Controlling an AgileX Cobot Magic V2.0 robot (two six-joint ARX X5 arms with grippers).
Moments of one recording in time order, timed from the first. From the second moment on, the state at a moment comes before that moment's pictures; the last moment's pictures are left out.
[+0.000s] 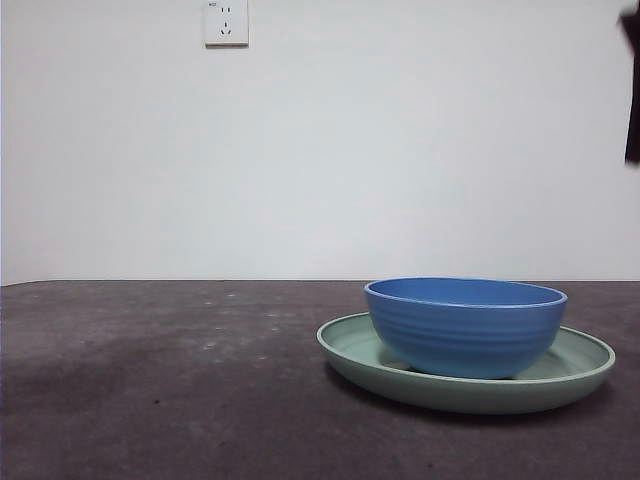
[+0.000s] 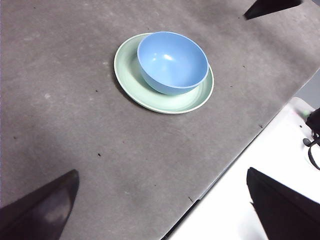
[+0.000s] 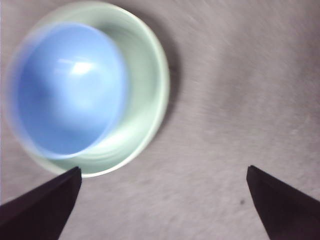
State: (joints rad) left arm -0.75 0.61 0.94 -0.95 0.16 -0.15; right arm 0.03 1.14 0.97 -0.98 -0.32 0.00
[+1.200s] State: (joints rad) left arm -0.75 0.61 0.94 -0.95 0.16 -0.15; right arm 0.09 1.62 0.97 -0.70 -0.42 -0.04
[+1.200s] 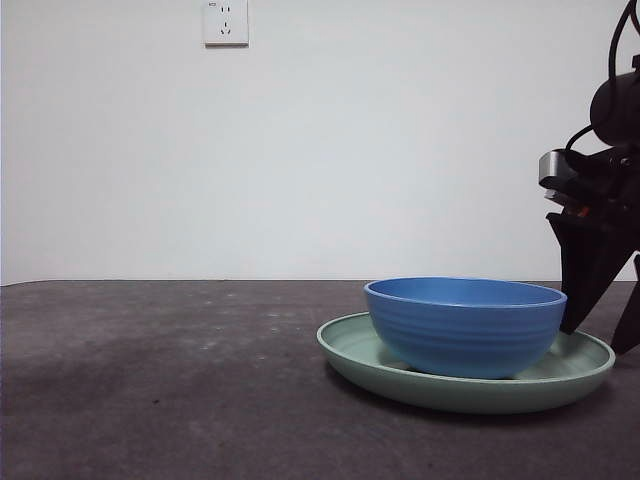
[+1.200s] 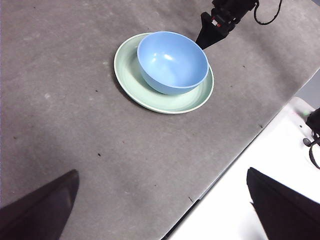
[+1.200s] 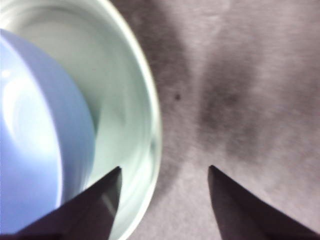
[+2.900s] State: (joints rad) left arm -0.75 0.61 0.94 -0.95 0.16 -0.15; right arm 0.36 1.71 1.18 -0.60 -0.48 0.28
